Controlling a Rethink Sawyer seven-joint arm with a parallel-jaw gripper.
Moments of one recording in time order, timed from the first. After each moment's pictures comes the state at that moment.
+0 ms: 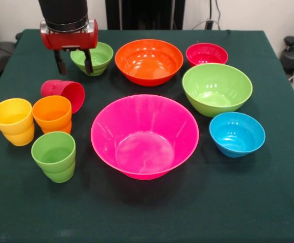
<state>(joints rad) -0.83 -0.60 0.52 1.62 -0.64 0.75 1.70</state>
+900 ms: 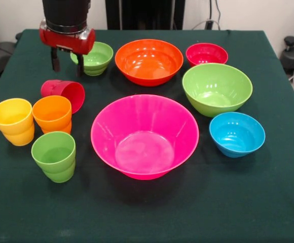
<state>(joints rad) -0.68 -0.59 0.24 1.64 -0.59 0.54 2.00</state>
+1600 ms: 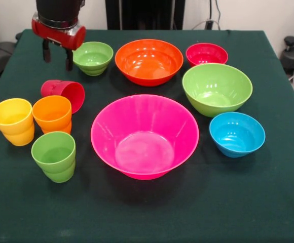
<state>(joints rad) -0.63 -0.59 0.13 1.64 -0.57 0.52 2.08</state>
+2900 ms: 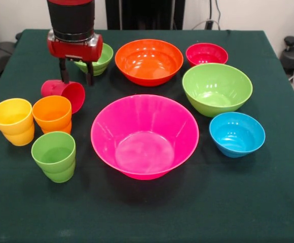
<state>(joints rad) -0.74 -0.56 0.35 1.64 -0.61 0.52 1.88</state>
